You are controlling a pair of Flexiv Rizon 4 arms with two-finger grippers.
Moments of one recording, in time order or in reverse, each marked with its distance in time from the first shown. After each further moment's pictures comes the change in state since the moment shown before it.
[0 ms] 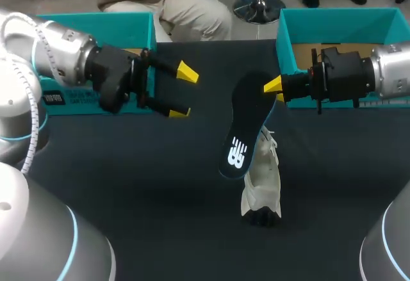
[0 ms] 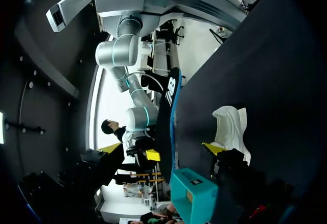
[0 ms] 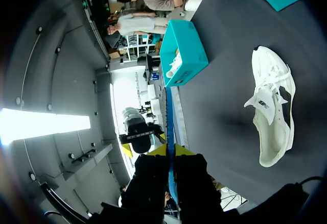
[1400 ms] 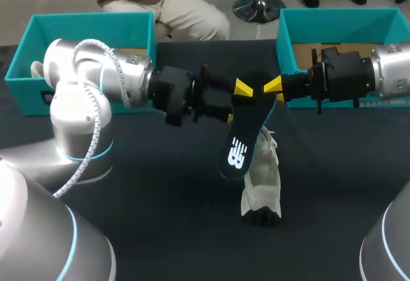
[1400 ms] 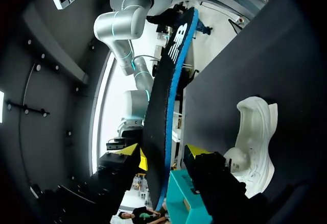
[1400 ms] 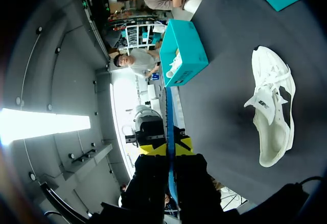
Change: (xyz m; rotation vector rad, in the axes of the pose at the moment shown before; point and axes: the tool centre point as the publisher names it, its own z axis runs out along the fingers) left arm 0.014 0.039 0.103 -0.060 -0.091 -0.113; right arm 0.000 0.000 0.000 0.000 0.000 0.000
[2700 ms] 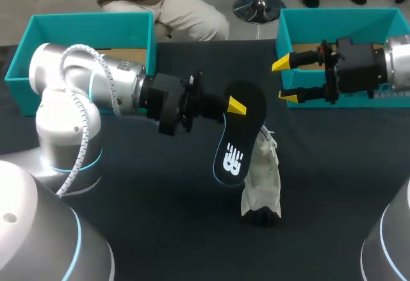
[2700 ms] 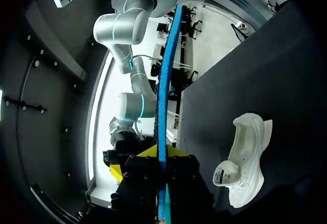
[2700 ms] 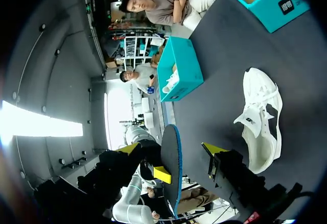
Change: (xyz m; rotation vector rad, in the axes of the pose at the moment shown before) left arm -0.001 -0.033 -0.010 -0.016 0.028 -0.035; right arm 0.009 0.019 -0.027 -0.140 -0.076 -0.044
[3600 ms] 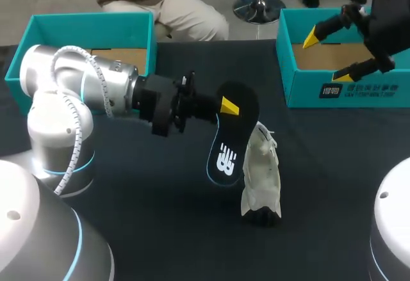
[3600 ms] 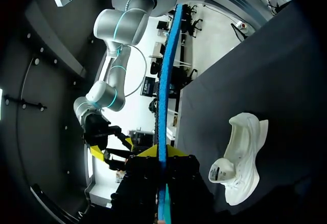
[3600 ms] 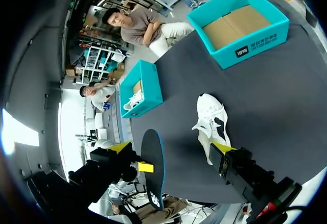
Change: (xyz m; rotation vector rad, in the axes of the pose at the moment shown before) left arm 0.003 0.000 -0.011 -0.020 0.006 -0.010; right arm 0.027 0.000 -0.078 -0.169 -0.472 -0.047
